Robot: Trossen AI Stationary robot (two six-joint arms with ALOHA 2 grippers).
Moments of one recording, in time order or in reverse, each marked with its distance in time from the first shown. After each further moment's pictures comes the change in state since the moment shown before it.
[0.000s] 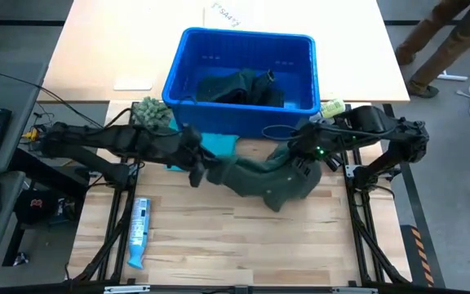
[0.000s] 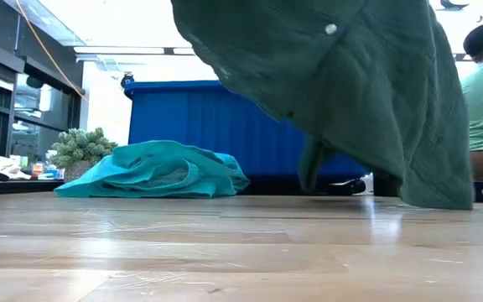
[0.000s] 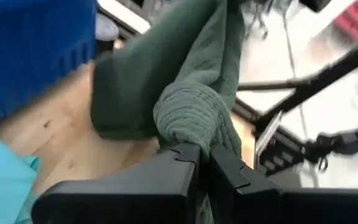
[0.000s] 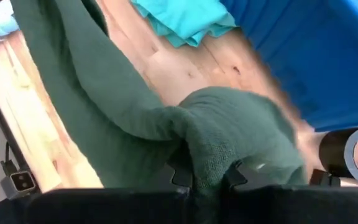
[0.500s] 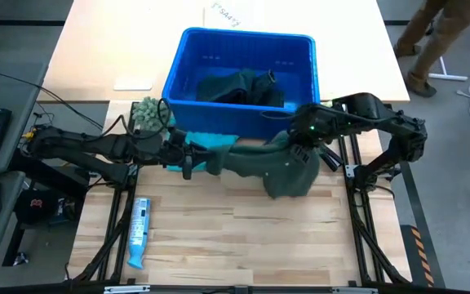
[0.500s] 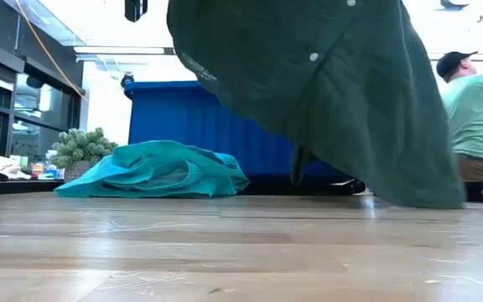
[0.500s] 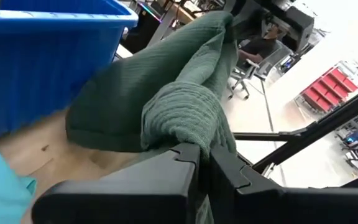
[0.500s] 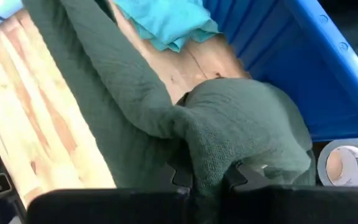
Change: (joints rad) left arm 0.023 -0.196 -0.390 0.417 -0.064 -0.038; right arm -0.136 0.000 0.000 0.000 -0.062 -0.168
